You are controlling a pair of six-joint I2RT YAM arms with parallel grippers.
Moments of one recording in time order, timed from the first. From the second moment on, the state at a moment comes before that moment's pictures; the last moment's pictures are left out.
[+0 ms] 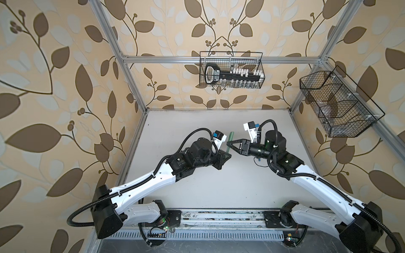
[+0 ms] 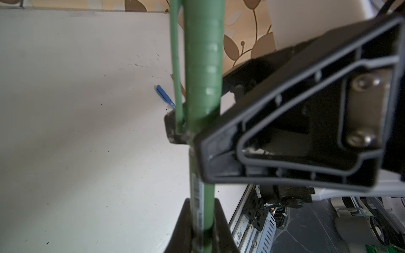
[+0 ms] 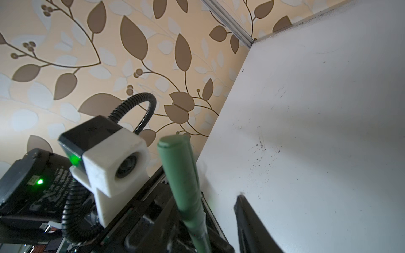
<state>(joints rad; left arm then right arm) -0.88 1.17 0.99 -0.27 0.21 -0.47 0.54 1.08 0.87 -0.03 -0.53 0.79</state>
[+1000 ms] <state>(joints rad) -0.88 1.17 0.99 -0.27 0.24 -0.47 0.47 1.20 1.06 -0.14 -0.61 0.69</state>
